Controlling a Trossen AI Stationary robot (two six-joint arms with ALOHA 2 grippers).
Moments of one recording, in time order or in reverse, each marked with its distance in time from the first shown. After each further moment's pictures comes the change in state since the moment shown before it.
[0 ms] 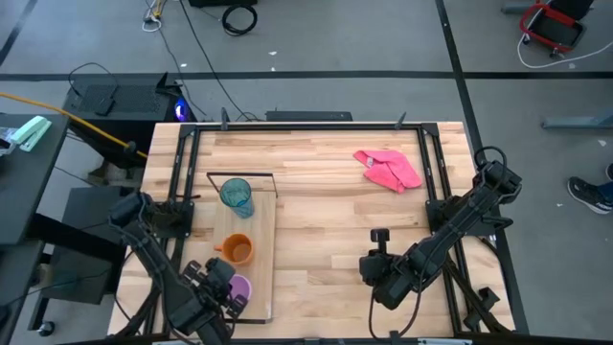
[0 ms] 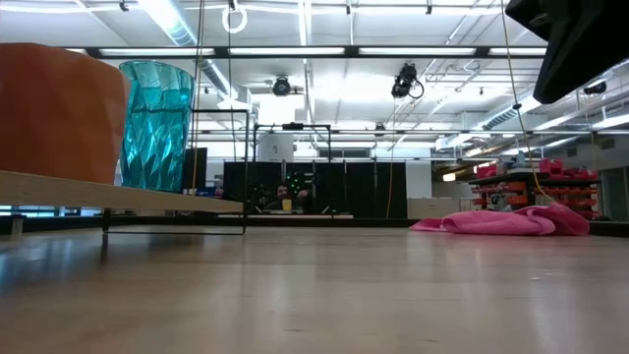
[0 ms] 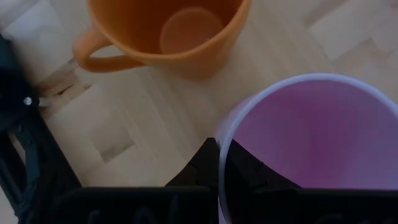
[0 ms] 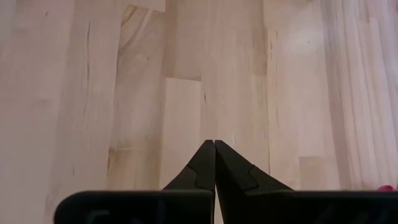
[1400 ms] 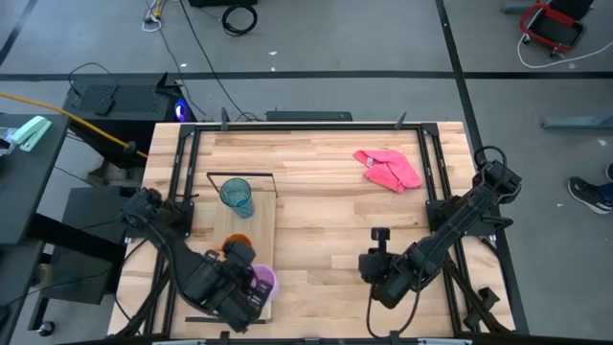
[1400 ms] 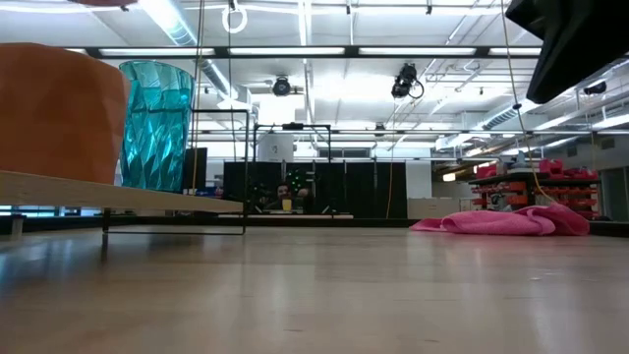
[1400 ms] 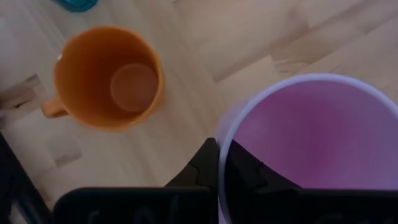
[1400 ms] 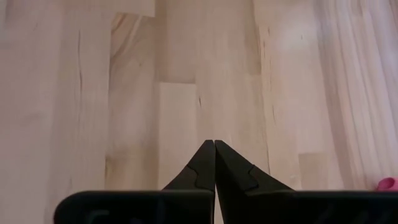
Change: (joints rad) left arm 0.193 0.035 0.381 -0.106 0.003 0.112; right arm -0.008 0.000 0.000 0.000 0.013 0.044
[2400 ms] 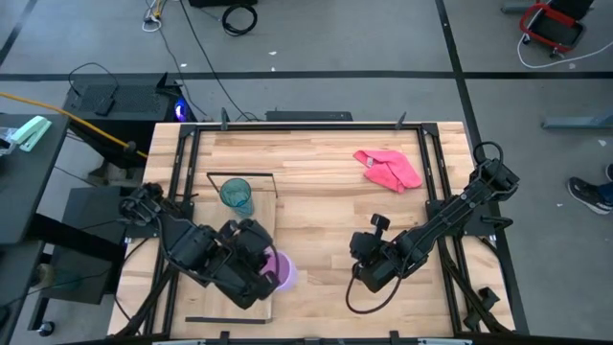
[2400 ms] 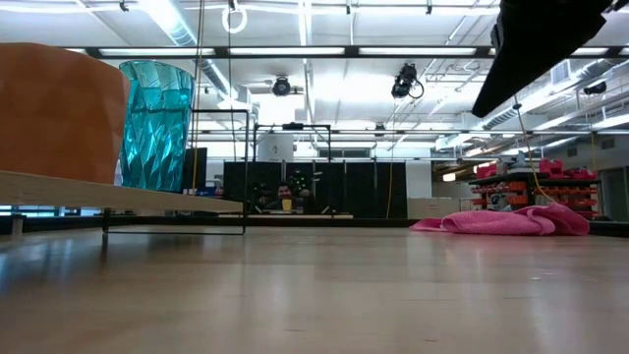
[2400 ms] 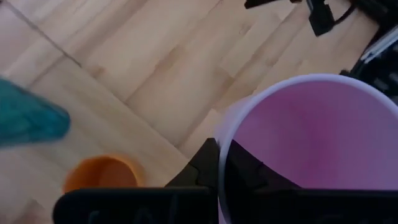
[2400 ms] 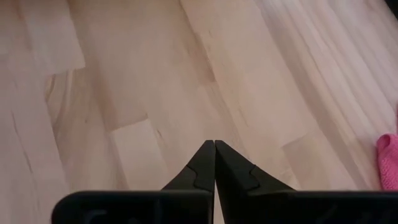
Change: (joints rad) left arm 0.097 -0.006 0.264 -0.001 -0.129 0.542; right arm -0.119 0.000 0.000 0.000 0.050 0.244
